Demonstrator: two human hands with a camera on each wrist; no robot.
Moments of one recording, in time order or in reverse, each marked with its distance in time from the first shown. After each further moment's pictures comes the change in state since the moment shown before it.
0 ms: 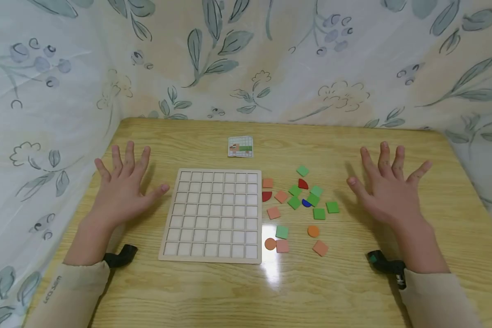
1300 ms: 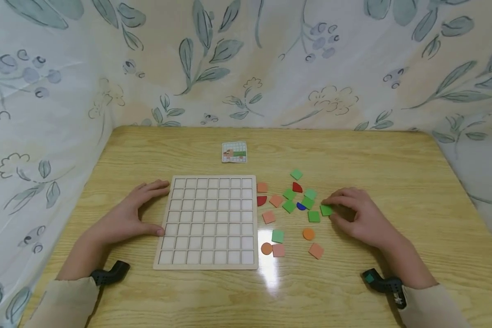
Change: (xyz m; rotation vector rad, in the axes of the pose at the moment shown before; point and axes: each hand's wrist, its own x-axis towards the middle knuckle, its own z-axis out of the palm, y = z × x) left_hand -0.010 -0.014 0.030 -0.584 -0.188 0.278; right_hand -0.030 -0.025 0.035 0.577 0.135 -0.378
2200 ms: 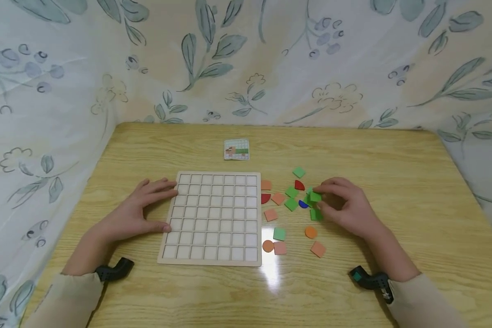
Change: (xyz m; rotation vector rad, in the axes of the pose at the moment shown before) left_hand 0.003 0.002 0.006 0.120 0.019 0.186; right_hand 0.028 -0.011 0.023 0.172 0.124 0.005
